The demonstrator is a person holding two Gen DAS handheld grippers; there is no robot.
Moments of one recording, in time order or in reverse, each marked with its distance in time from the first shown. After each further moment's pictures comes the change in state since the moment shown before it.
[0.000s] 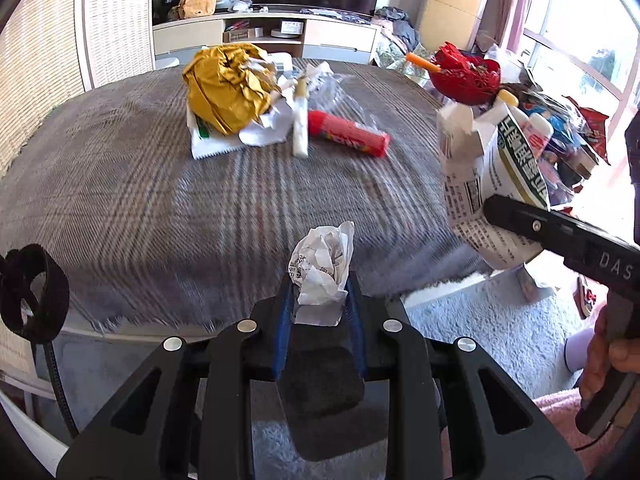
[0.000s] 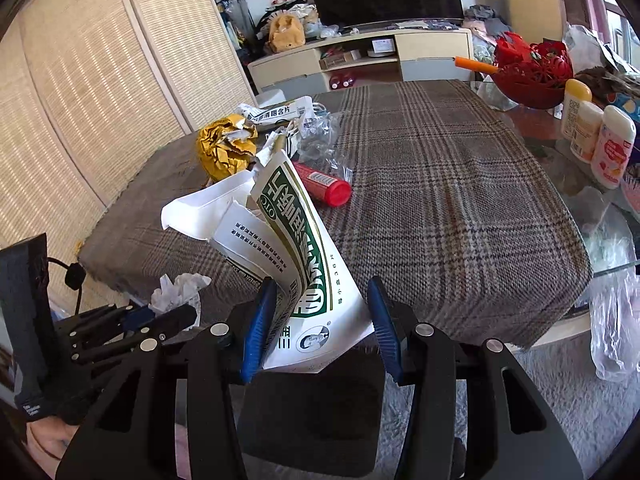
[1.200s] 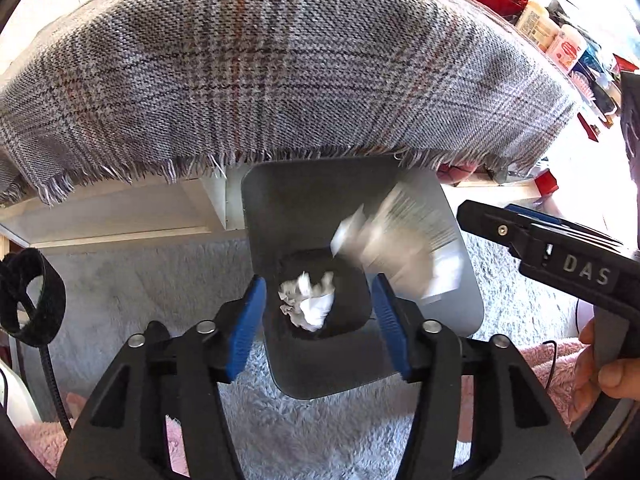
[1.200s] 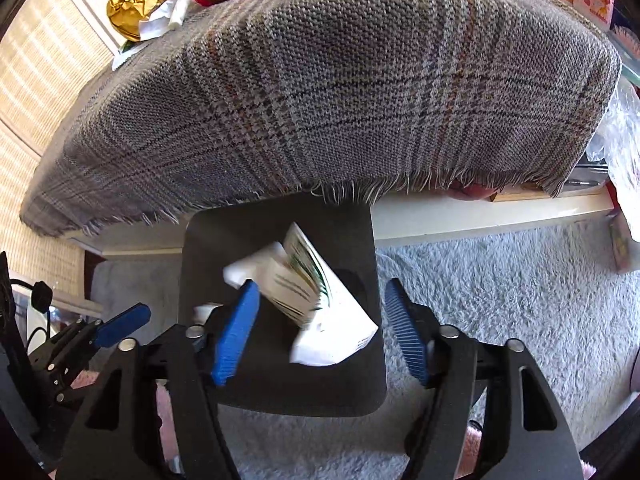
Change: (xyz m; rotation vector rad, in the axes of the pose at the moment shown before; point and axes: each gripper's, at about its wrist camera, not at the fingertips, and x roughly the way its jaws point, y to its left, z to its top) left arm 0.081 -0.003 -0.110 -0.048 0.265 0.031; right arm 0.087 -0.018 -0.104 0.134 0.311 -0.143
